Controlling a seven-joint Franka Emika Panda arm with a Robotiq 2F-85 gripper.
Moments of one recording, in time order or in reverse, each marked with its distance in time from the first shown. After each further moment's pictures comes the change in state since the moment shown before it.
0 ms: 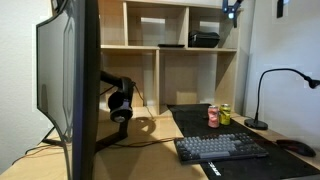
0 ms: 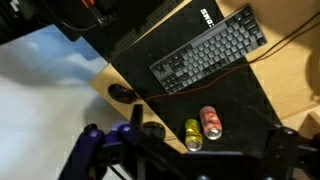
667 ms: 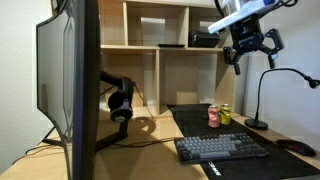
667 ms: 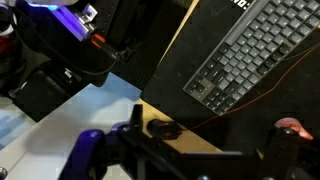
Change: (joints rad) arm -0.027 0.310 -0.048 -0.075 -0.086 0.127 0.380
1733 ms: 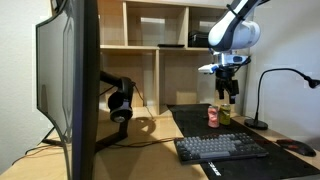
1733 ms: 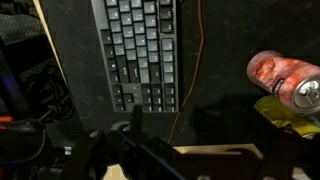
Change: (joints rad) arm 0.046 0.562 -0.198 0.205 -0.085 0.464 0.597
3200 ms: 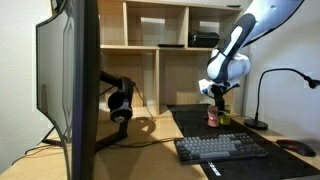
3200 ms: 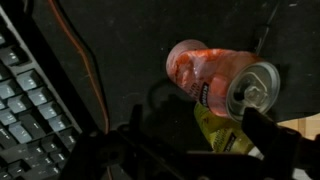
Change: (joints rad) arm 0.158 0.342 -0.243 0.178 -0.048 0.407 0.266
